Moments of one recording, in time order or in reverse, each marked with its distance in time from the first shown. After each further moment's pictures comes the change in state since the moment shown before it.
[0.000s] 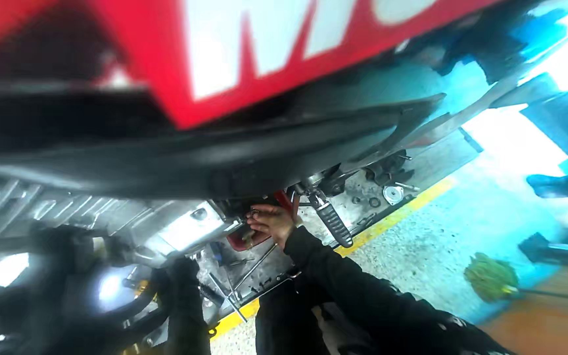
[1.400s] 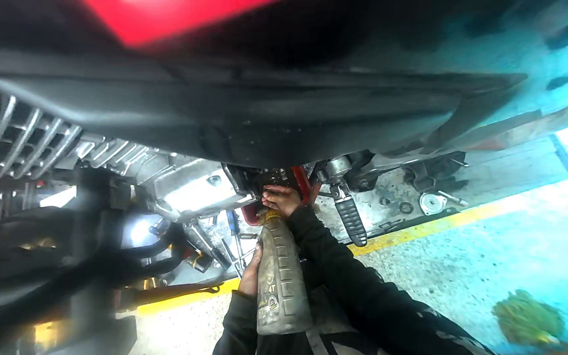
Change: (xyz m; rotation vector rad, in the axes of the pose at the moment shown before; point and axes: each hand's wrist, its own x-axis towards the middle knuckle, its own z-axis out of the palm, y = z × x) left_hand -0.063 -0.103 0.123 -1.460 -0.845 -0.023; right_hand 0.037 0.014 -0.004 -0.070 -0.029 0.042
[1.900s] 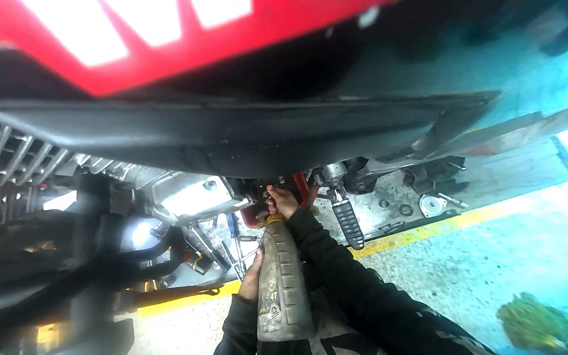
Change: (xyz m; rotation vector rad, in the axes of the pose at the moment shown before) left_hand -0.001 -0.005 0.000 -0.003 -0.103 0.008; right_hand 0.002 -0.004 -0.001 -0.016 -0.077 0.054
